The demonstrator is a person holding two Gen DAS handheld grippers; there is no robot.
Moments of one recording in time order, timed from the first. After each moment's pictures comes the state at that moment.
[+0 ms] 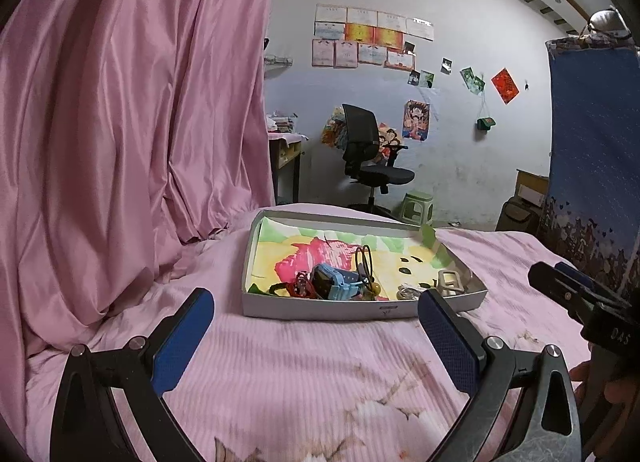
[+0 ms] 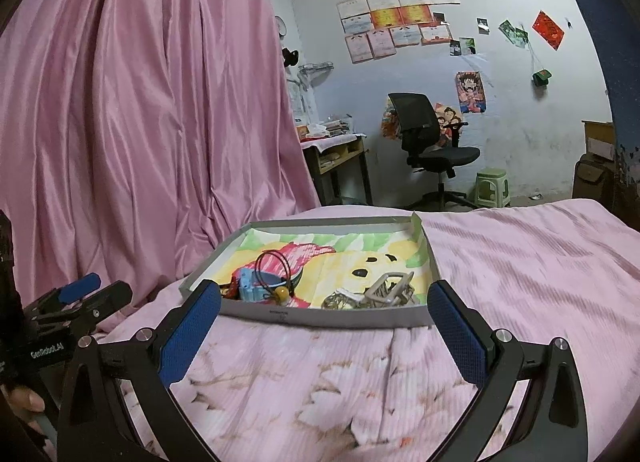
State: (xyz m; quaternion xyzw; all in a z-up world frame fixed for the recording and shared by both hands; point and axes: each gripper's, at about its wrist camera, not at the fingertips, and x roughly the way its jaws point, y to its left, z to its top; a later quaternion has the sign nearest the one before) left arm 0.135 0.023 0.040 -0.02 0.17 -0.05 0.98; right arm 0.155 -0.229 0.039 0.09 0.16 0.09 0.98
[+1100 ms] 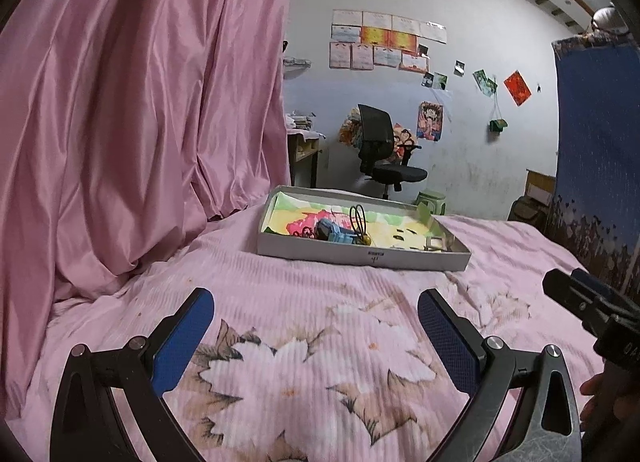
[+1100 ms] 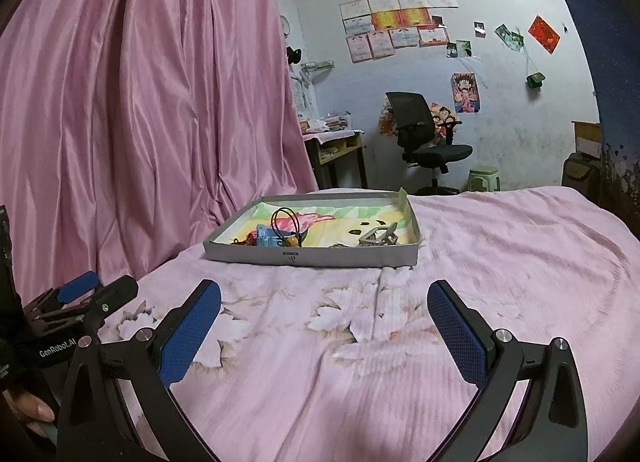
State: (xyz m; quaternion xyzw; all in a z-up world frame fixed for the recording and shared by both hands) left arm 0.044 0.007 0.014 -0.02 0.17 -0.01 0.98; right arm 0.063 -0.234 0.016 0.08 0.16 0.08 0.98
